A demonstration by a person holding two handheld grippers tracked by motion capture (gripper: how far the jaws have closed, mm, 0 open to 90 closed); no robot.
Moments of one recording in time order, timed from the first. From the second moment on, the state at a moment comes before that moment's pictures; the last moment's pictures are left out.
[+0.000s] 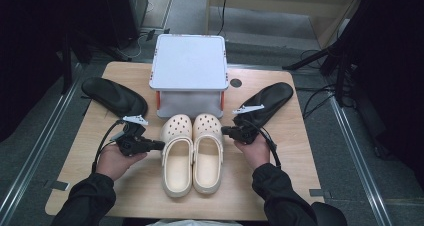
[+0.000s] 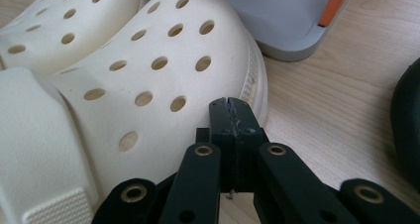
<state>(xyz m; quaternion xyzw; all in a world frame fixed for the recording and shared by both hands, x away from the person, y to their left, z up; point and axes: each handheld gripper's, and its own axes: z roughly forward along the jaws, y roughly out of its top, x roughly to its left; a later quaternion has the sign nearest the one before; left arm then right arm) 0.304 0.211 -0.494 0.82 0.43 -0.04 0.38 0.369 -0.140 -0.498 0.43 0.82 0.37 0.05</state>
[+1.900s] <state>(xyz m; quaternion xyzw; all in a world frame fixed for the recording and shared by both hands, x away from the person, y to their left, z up) 0.410 0.213 -0.378 0.81 0.41 0.01 0.42 0.279 -0.145 -0.456 0.39 0.82 0.42 0.04</state>
